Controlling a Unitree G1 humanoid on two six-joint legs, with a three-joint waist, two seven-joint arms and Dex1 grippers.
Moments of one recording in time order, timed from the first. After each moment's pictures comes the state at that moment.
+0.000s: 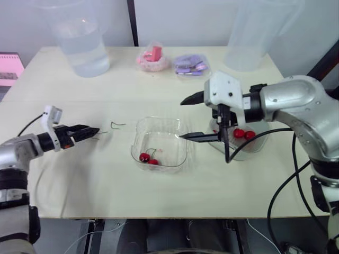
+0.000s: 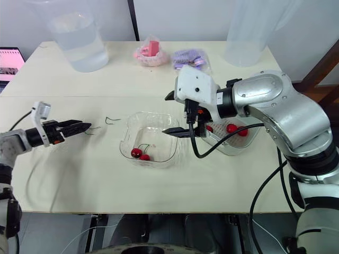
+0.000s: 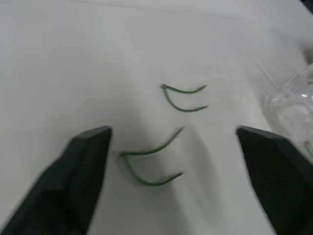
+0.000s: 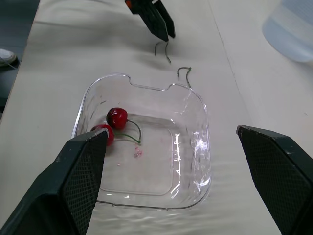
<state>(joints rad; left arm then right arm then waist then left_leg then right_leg) -0.52 0.88 0.23 0.61 -0.47 0.61 -1.13 -0.90 -0.86 0.22 -0.50 0.53 0.91 1.01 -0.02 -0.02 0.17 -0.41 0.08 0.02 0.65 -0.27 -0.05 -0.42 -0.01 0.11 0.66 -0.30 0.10</state>
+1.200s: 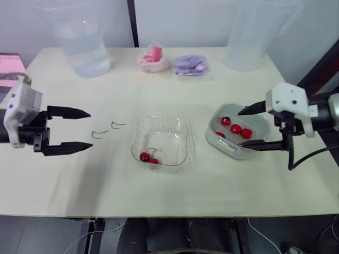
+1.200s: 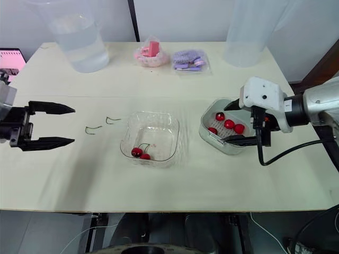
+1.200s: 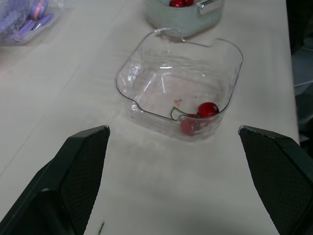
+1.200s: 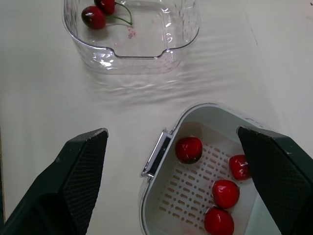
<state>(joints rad) -0.26 1.14 0.37 -0.09 -0.62 0.43 -1.48 -0.55 -1.28 -0.05 -0.41 0.51 0.75 1.26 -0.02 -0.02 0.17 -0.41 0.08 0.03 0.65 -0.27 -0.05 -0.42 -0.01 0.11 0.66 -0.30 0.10</state>
